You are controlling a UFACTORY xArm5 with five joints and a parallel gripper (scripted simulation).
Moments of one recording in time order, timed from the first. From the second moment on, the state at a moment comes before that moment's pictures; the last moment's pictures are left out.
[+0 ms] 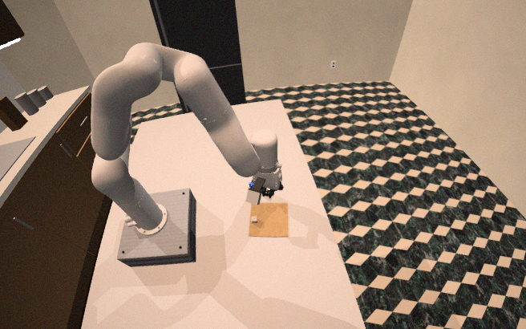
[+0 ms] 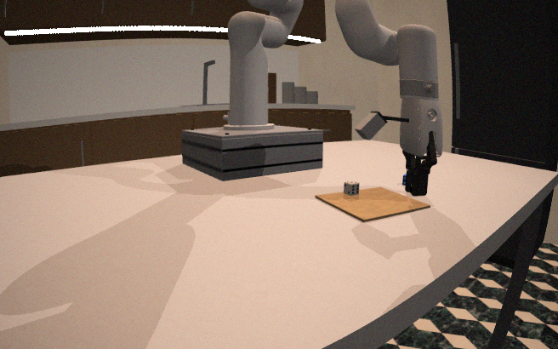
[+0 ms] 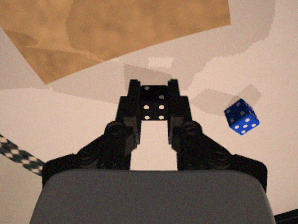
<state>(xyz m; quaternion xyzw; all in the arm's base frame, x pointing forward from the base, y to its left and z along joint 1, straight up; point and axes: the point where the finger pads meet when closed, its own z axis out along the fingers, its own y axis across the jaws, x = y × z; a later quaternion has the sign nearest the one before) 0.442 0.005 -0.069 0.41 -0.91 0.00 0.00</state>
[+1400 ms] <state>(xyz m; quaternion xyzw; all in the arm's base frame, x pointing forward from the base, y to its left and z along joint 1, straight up) 0.442 0.005 0.030 0.41 -0.91 0.00 0.00</state>
